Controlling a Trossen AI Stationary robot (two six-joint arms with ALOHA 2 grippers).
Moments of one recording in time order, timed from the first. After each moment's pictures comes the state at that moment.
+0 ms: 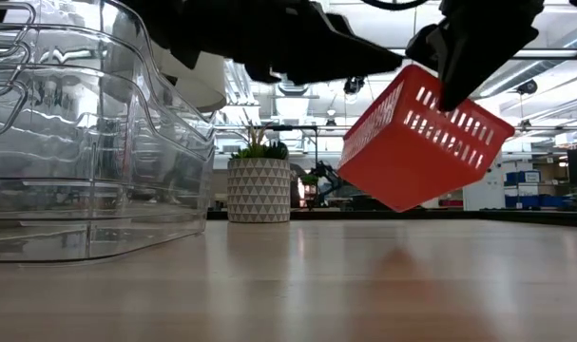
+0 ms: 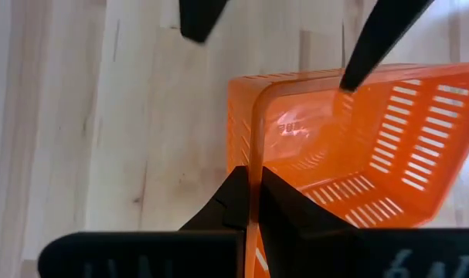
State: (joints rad) left arm -0.17 1.84 1.09 0.50 0.08 0.50; right arm 0.42 1.55 1.16 -0.78 0.20 0.28
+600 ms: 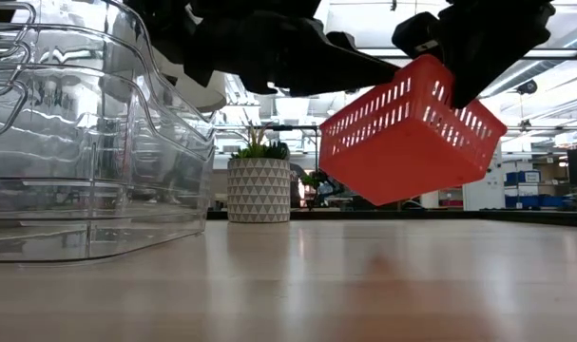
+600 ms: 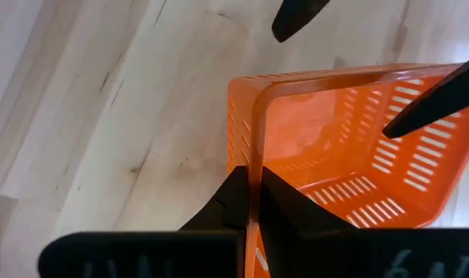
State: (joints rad) left arm -0.12 1.87 1.09 0.51 0.26 0.47; right arm 0.43 1.55 1.16 -0.77 0.15 -0.01
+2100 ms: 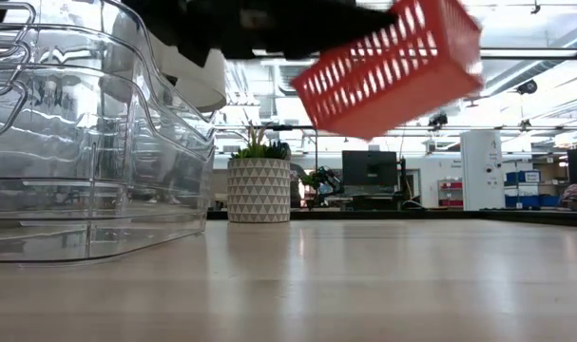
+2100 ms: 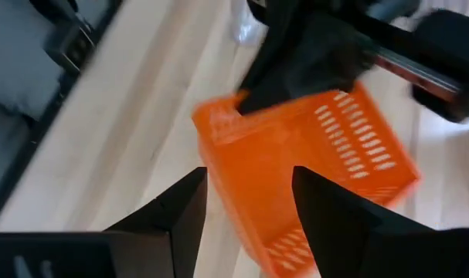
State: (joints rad) left arm -0.15 1.83 1.10 0.50 0.34 0.58; right arm 0.46 1.39 1.31 -0.85 0.13 0.04
